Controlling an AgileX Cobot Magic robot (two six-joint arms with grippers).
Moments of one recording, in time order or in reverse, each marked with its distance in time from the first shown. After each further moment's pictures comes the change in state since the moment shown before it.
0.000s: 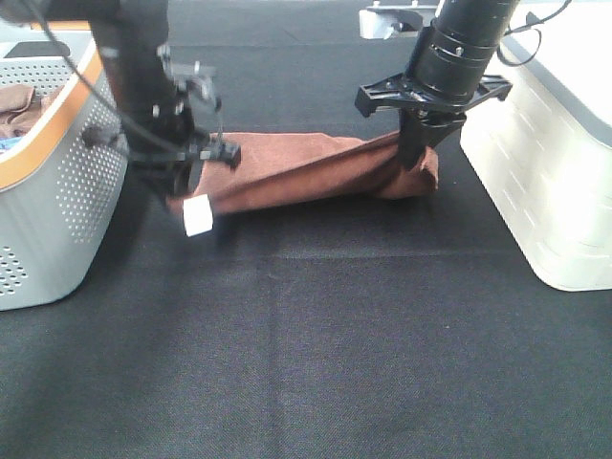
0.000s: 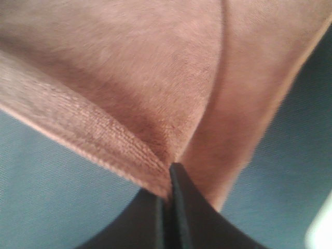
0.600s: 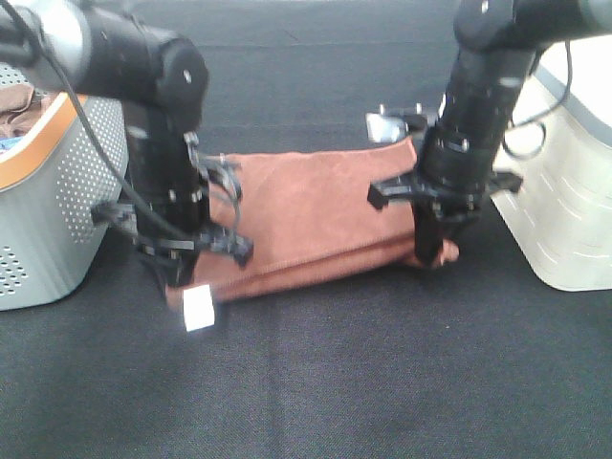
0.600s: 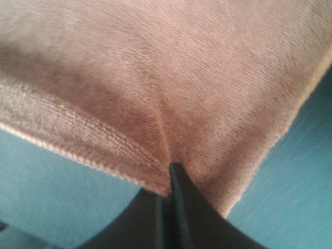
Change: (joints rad) left arm -0.122 -0.024 0.245 -0.009 -0.004 -0.002; right arm 0.003 -0.001 0.305 0.031 -0.043 -0.001
